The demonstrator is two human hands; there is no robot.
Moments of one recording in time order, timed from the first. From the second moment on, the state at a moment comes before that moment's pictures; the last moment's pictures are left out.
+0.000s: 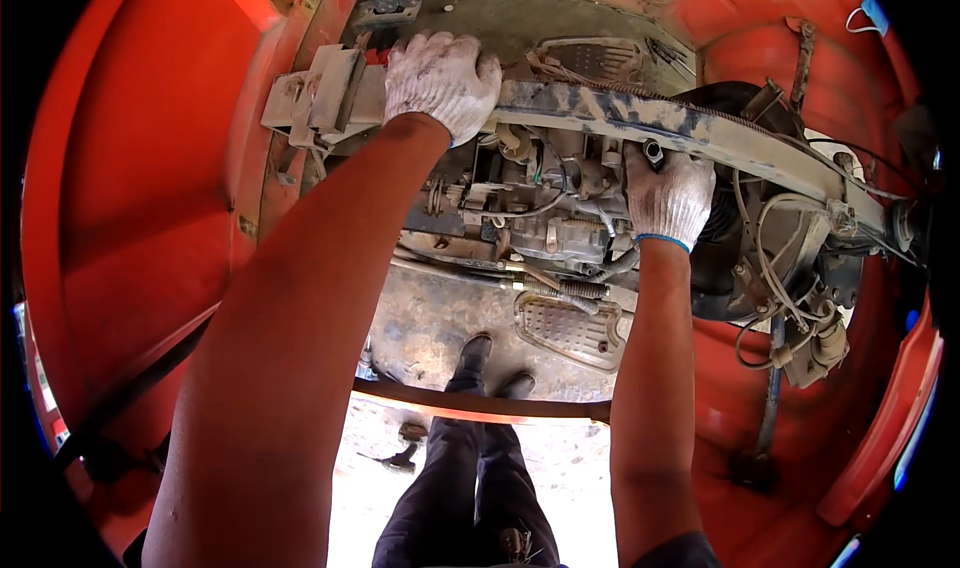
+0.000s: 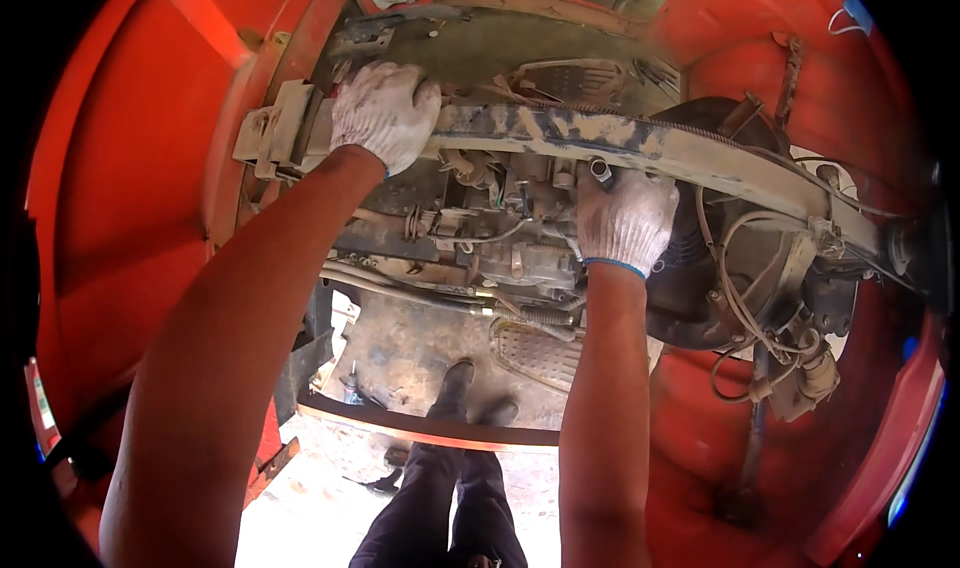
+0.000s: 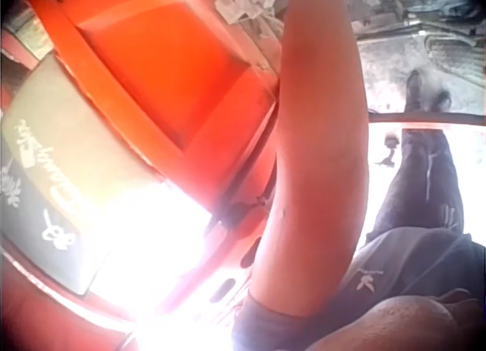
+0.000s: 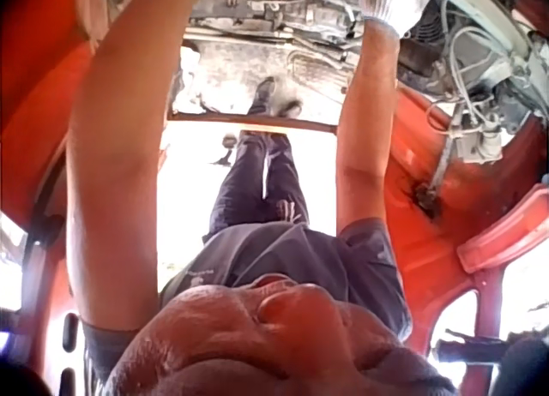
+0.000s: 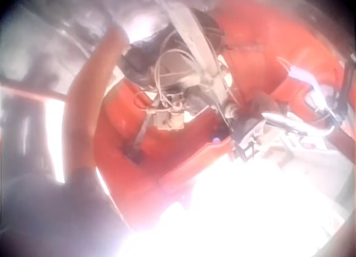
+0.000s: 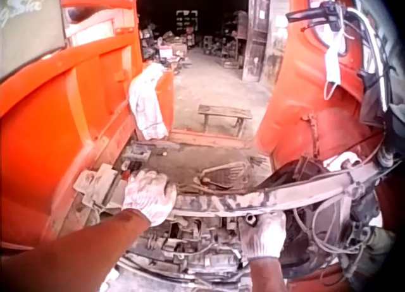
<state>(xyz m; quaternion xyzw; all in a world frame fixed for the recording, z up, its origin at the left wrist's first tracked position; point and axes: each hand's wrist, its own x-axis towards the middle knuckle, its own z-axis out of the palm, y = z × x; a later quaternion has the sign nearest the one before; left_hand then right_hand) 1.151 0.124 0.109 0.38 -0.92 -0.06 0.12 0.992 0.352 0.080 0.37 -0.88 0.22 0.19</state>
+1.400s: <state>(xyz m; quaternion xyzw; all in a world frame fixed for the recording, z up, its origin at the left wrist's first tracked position) 1.149 0.126 0.112 0.37 -0.92 -0.06 0.13 0.991 0.349 0.081 0.29 -0.92 0.25 0.07</state>
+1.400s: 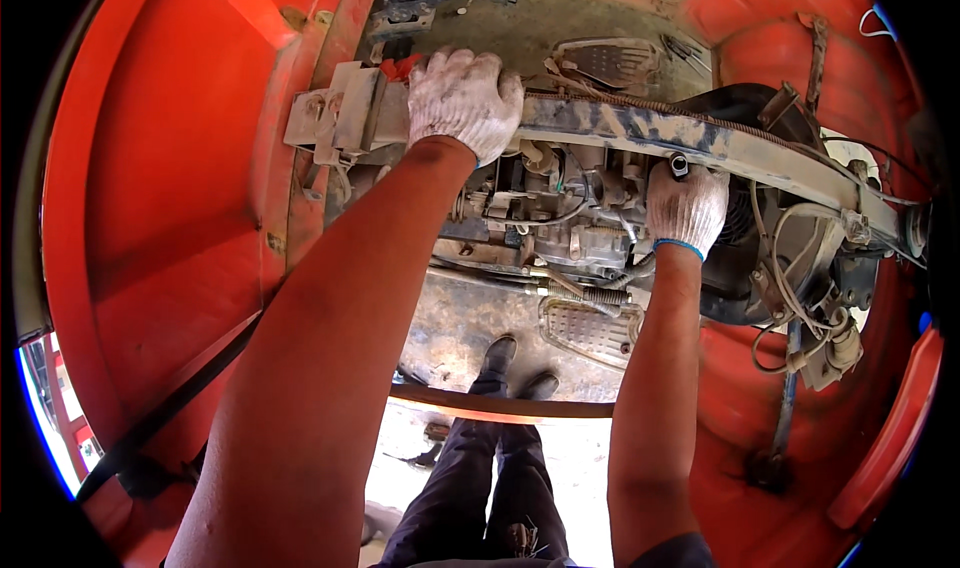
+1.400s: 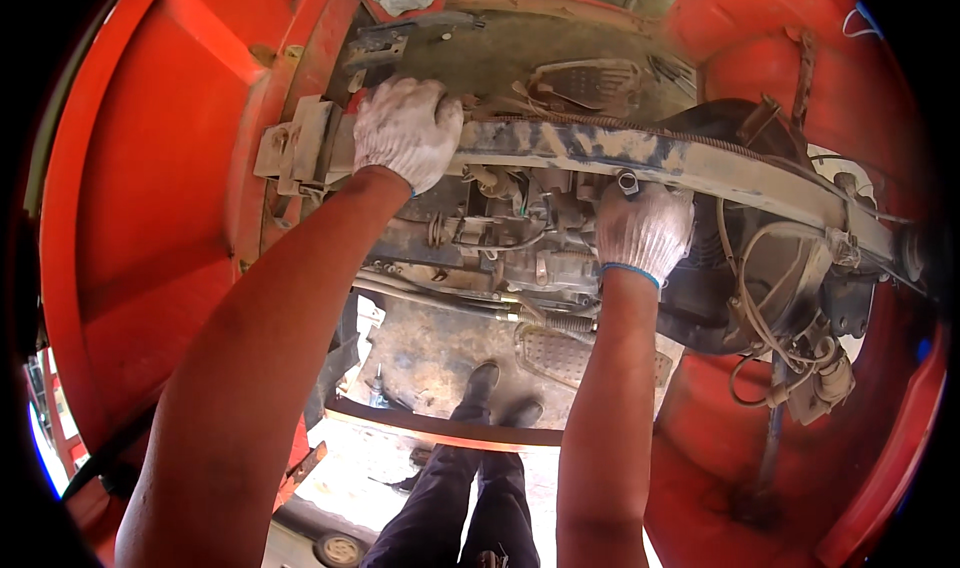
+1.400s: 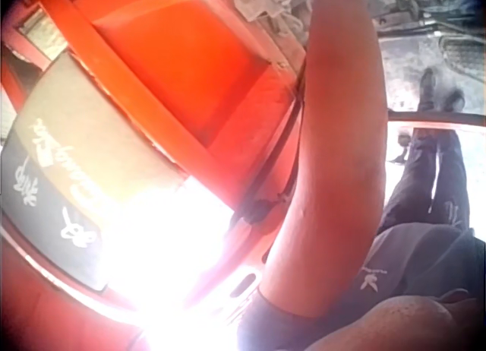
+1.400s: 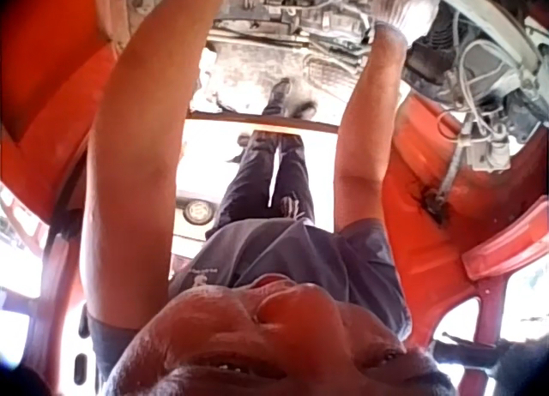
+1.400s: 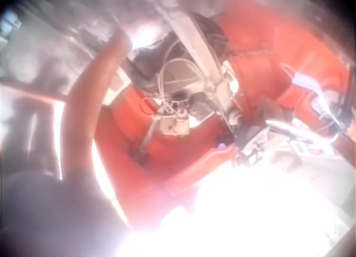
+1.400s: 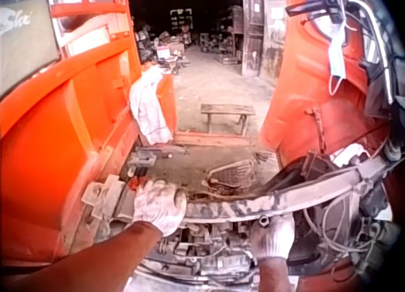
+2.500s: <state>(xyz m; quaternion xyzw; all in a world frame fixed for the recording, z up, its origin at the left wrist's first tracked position) 1.148 0.126 0.114 0.37 -0.92 -0.06 0.13 0.990 0.348 0.064 0.27 -0.92 0.26 0.11</state>
